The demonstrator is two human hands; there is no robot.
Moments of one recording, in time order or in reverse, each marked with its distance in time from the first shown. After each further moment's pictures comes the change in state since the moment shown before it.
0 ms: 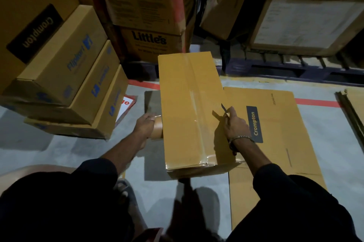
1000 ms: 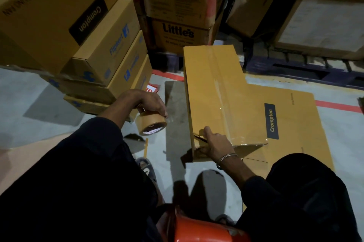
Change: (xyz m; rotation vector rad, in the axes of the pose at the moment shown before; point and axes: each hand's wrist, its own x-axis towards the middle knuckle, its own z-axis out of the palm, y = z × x) left_hand -0.041 0.081 -0.134 0.973 -0.618 0.058; right_hand -0.129 -0.084 0.053 -0.228 -0.319 -0.414
